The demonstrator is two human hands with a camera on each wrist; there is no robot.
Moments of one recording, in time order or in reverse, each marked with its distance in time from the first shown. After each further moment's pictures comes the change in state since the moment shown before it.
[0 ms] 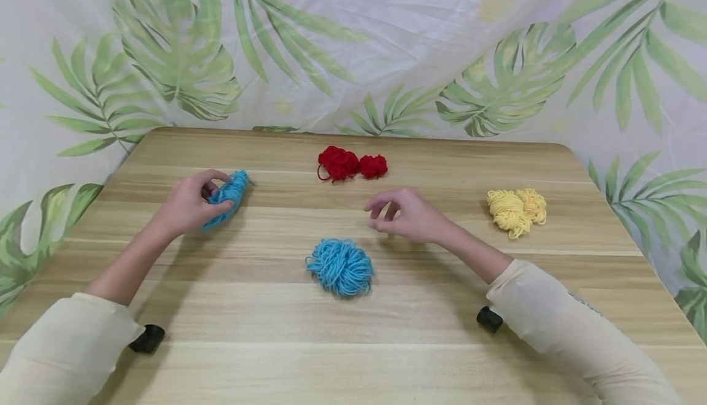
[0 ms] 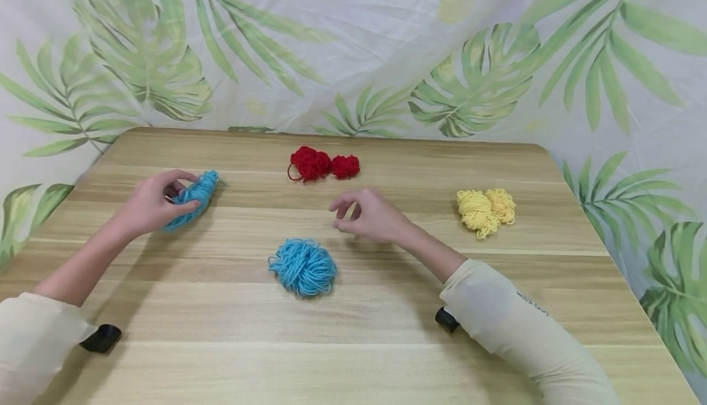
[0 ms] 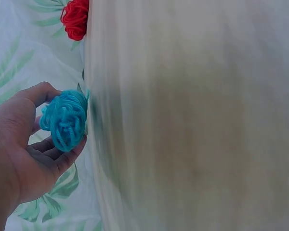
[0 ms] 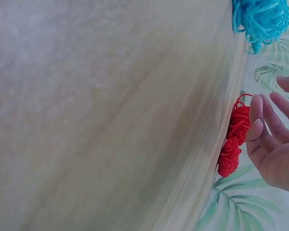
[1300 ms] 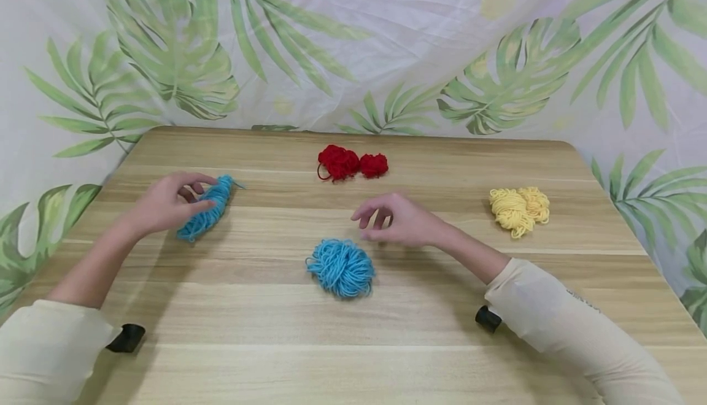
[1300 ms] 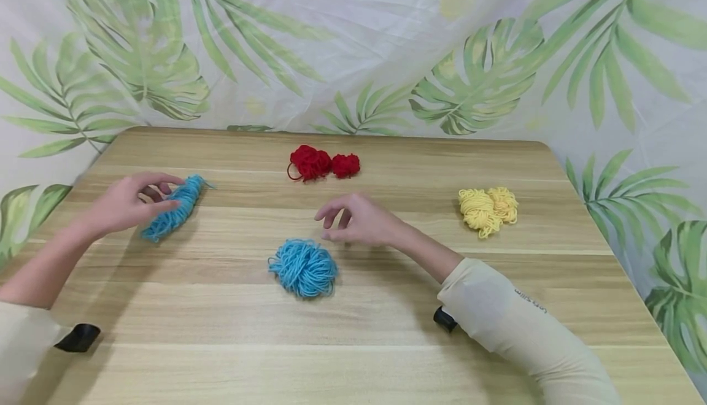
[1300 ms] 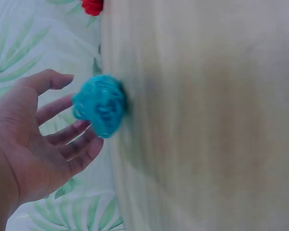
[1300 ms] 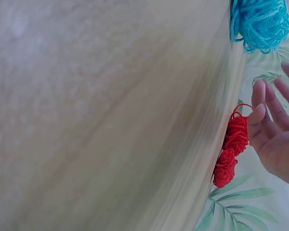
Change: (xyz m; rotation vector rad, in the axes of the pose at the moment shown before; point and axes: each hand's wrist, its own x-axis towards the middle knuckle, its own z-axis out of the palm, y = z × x) left_hand -0.004 -0.012 -0.029 0.043 -0.154 -0.031; right_hand 0.004 -0.006 0.006 0.071 -0.120 -0.061
